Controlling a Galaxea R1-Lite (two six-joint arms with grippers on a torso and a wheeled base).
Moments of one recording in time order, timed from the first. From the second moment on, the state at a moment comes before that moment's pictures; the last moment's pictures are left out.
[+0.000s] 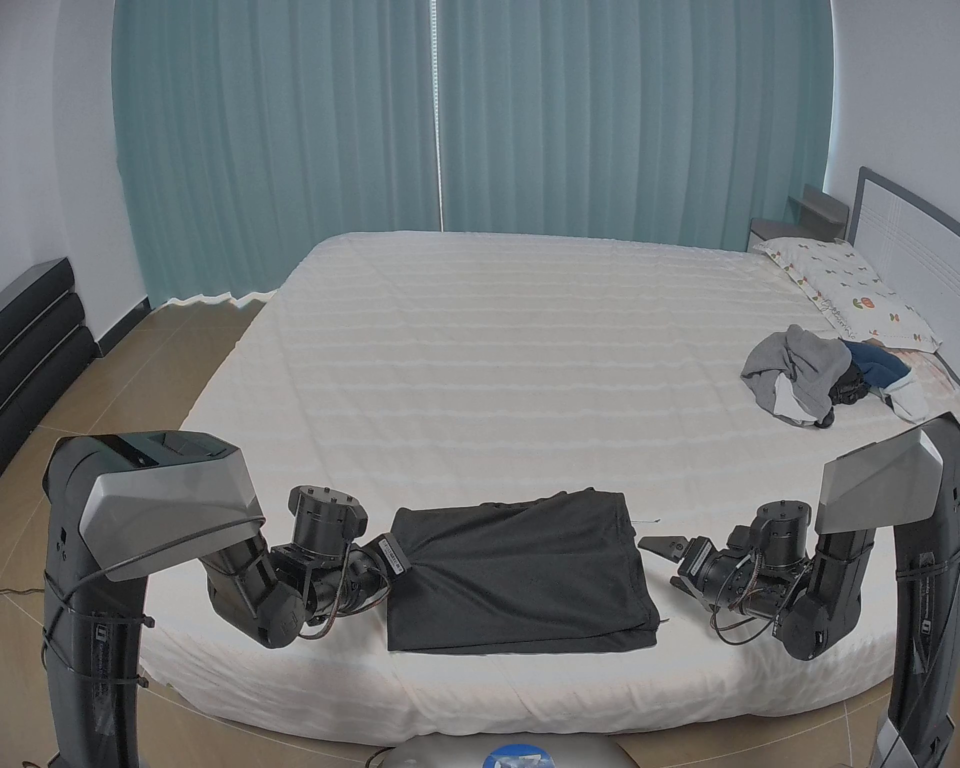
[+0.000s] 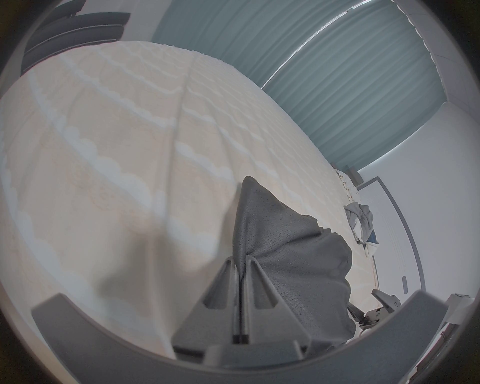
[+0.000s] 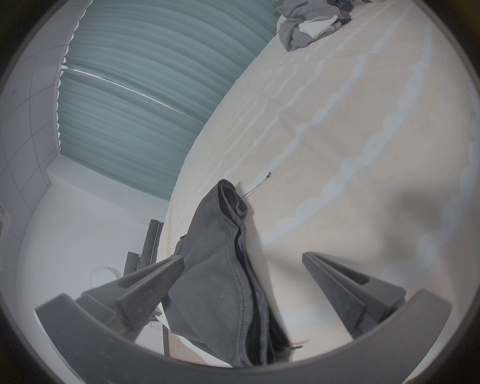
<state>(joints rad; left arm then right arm) -0.39 2.38 -0.79 -0.95 -0.03 -0.84 0.23 2.41 -0.46 -1.48 0.27 0.91</state>
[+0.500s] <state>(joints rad) -0.44 2.37 -0.75 -0.96 0.01 -0.83 0.23 2.41 -0.46 -1.48 0.27 0.91</state>
